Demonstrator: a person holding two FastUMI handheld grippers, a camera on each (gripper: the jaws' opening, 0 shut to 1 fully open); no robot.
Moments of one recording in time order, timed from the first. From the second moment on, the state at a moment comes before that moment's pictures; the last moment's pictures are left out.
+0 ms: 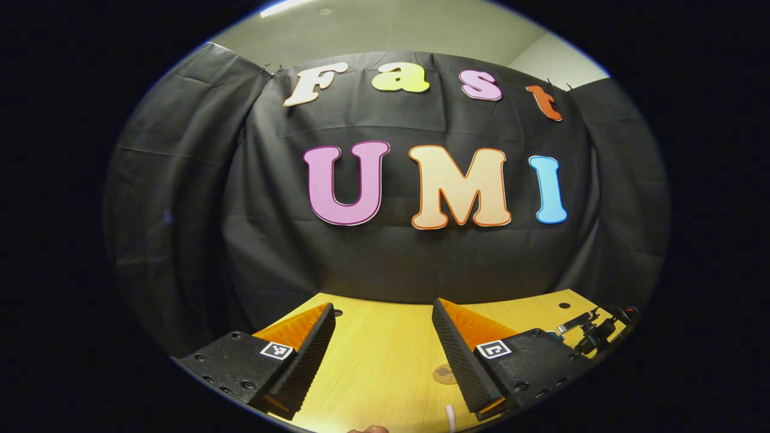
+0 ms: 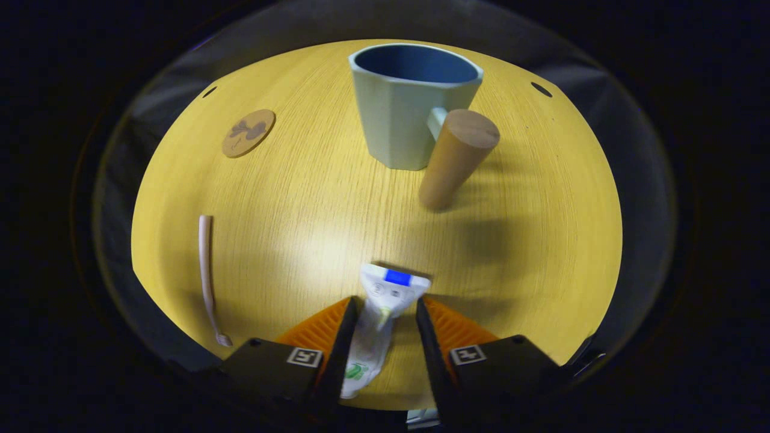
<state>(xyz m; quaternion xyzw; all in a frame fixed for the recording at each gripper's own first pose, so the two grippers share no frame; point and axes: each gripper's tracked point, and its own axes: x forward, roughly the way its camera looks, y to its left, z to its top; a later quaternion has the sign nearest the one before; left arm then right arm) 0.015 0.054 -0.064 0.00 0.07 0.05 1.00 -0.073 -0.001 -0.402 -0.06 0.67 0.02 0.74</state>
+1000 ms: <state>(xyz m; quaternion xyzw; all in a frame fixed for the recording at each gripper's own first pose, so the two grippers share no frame) -0.017 -0.018 -0.184 -0.04 0.27 -0.05 0.96 -0.071 0.004 -0.399 -0.07 0.64 0.08 0.76</state>
